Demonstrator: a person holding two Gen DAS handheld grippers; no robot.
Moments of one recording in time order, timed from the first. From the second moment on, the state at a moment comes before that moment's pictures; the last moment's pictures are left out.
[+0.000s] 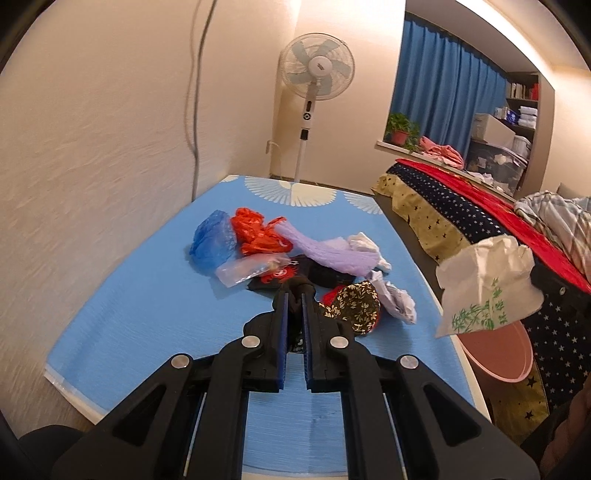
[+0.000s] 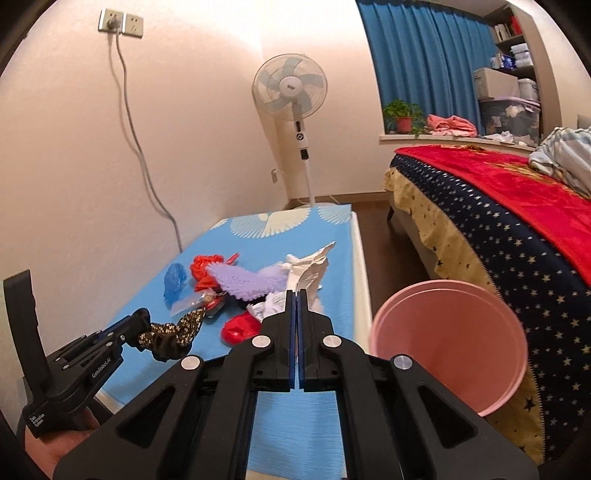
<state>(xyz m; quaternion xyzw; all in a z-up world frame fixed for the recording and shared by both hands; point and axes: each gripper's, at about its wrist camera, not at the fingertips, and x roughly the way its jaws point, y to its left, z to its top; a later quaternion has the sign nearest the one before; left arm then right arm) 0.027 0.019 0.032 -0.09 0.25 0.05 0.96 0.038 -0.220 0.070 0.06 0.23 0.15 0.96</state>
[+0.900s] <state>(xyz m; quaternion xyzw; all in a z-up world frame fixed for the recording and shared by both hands) 0.058 -0.061 0.050 -0.05 0.25 -0.04 0.97 0.047 -0.328 0.090 0.04 0.21 0.05 0.98</state>
